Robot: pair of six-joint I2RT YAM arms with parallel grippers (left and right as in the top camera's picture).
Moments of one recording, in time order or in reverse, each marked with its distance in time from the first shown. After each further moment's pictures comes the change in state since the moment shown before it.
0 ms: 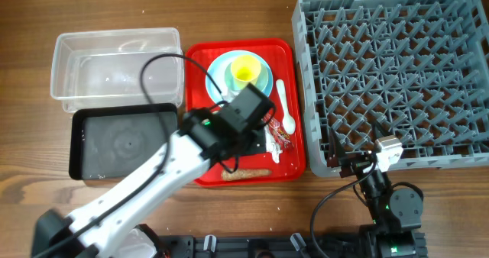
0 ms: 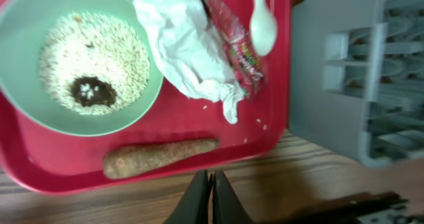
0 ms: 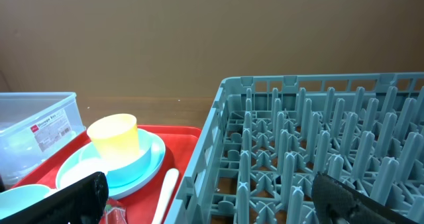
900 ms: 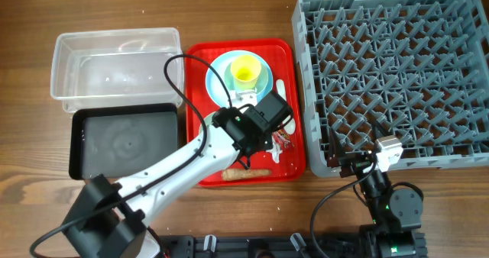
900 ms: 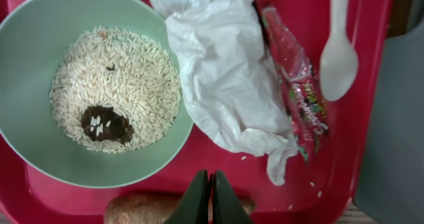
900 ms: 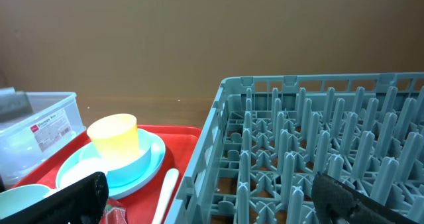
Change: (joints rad) left arm -0.051 0.179 -0.040 0.103 -0.198 -0.106; right arm 0.000 0.000 0.000 0.000 0.000 0.000
